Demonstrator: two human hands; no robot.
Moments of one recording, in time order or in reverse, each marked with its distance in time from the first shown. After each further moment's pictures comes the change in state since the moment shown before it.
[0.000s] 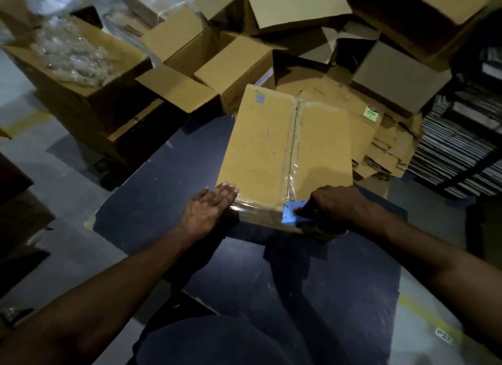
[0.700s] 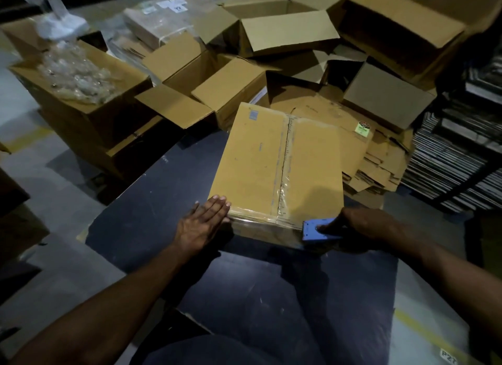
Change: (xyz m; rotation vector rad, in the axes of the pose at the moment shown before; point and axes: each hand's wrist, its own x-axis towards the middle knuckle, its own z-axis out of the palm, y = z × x) left_hand -0.006 0.013 0.010 0.004 -0.038 -0.154; right_hand -0.030 0.074 0.023 0.060 -0.026 -0.121
